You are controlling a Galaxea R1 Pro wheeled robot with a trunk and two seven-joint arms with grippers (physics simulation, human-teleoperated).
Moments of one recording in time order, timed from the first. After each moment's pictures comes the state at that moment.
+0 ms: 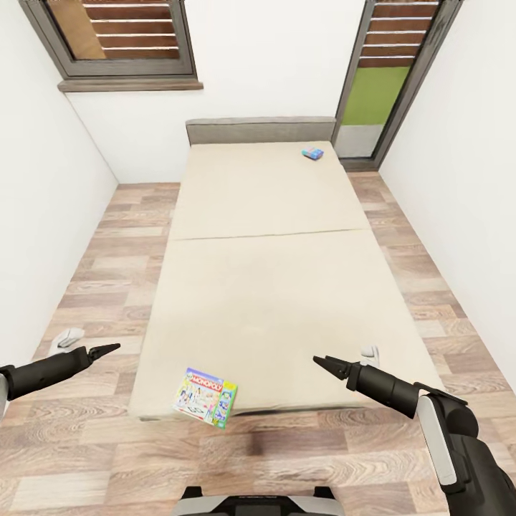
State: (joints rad) left arm -0.57 0.34 0.57 -1.10 -0.04 0.88 -1.03; right arm -0.34 -0.06 -0.25 -1.46 -0.28 0.82 1.00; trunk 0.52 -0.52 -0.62
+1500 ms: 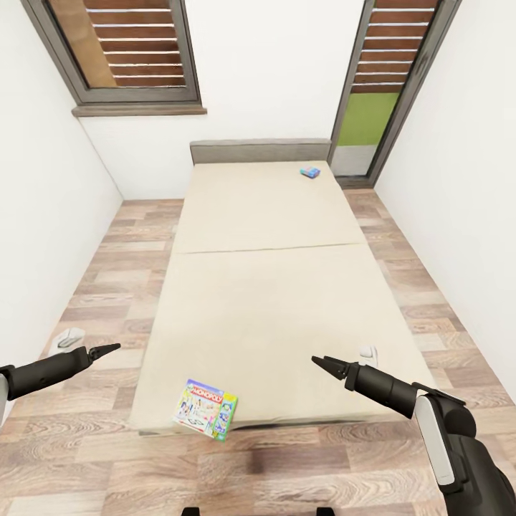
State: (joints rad) left arm -0.57 0.34 0.57 -1.10 -0.04 0.88 -1.03; right arm -0.34 -0.05 -0.25 -1.46 -0.28 0.82 1.00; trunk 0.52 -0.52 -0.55
